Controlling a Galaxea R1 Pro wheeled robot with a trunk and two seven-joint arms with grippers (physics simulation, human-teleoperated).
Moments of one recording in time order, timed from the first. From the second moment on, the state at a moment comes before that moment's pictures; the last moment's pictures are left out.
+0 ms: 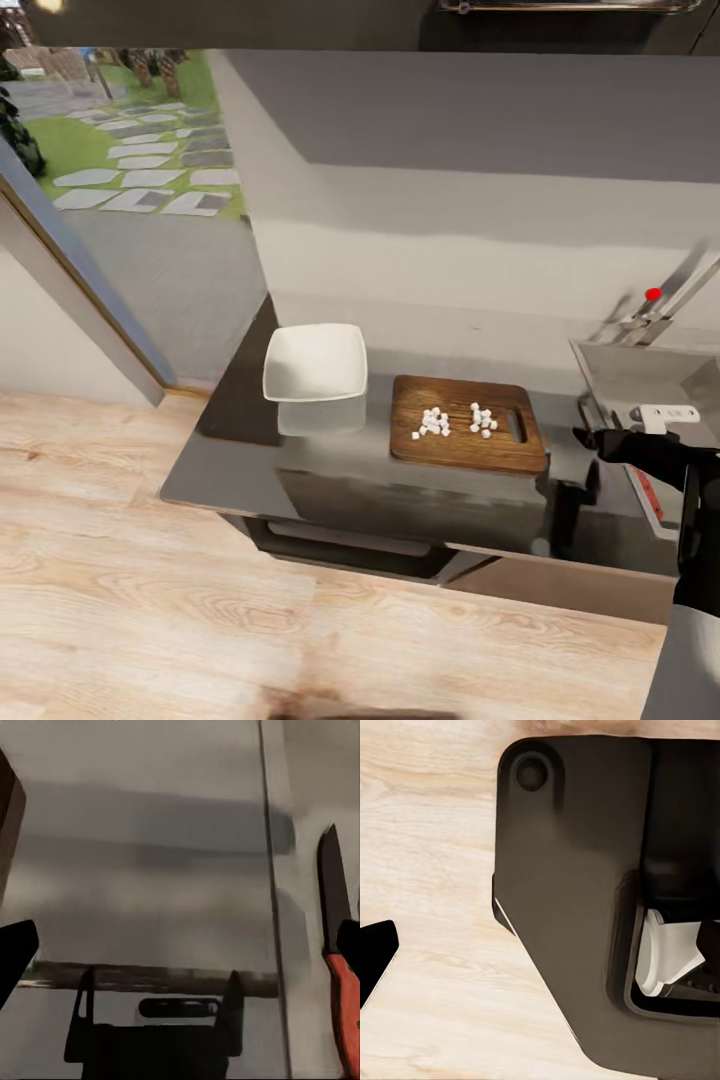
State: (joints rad) left arm 0.25 0.02 -0.43 -0.61 0.33 -0.32 0.31; right arm -0.66 -0.14 -0.55 -1.57 0.55 0.82 0.73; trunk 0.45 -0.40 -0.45
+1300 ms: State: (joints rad) left arm 0.25 0.02 -0.43 -0.61 0.33 -0.32 0.31; right arm -0.66 -0.14 -0.55 -1.57 0.55 0.83 0.73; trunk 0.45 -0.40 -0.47
